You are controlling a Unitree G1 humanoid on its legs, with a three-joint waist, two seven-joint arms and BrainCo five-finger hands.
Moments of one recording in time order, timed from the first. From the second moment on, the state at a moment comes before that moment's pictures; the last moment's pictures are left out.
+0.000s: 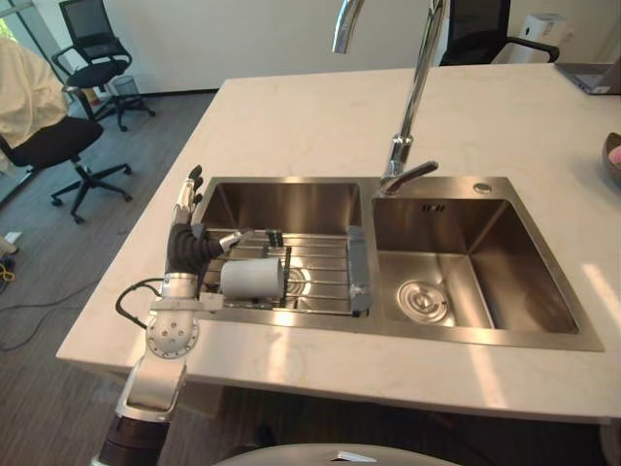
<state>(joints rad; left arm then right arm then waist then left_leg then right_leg) 0.00 0.27 -0.12 -0.29 0.22 -0.15 0.28 0.22 -0.12 -0.53 1.20 0.66 0.26 0.08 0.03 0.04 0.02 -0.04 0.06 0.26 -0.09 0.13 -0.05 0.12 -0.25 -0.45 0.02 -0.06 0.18</state>
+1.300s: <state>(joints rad) -0.13 0.46 -0.28 0.26 0.54 -0.24 0.38 0.15 -0.09 -0.34 1.16 0.41 0.07 -0.07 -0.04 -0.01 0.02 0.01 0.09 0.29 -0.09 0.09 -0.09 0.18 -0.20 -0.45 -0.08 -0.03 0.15</state>
